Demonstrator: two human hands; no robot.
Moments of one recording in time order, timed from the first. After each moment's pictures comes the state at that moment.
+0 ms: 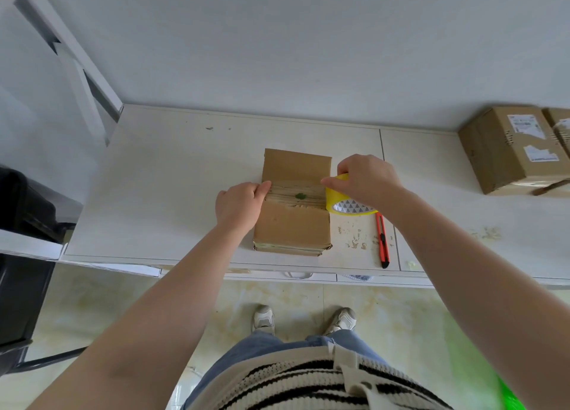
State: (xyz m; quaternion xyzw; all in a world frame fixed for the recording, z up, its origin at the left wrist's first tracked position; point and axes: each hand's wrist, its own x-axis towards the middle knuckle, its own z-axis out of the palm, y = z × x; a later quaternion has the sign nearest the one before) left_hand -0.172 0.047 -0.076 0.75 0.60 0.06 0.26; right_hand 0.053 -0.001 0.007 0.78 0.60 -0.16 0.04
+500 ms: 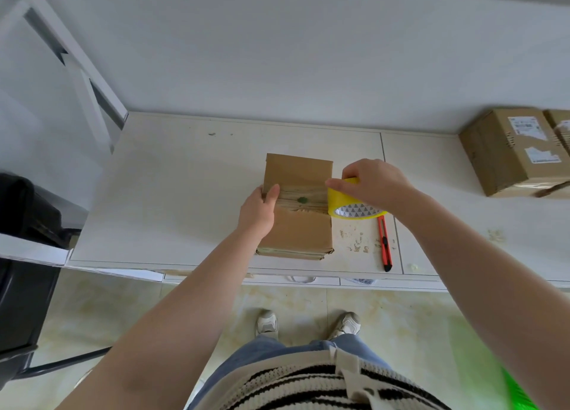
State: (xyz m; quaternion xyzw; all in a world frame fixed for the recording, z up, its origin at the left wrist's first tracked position) left_hand -0.149 0.033 -0.076 0.59 0.63 0.14 0.49; right_hand 0.065 -0.006 0.013 0.77 0.61 -0.20 0.01
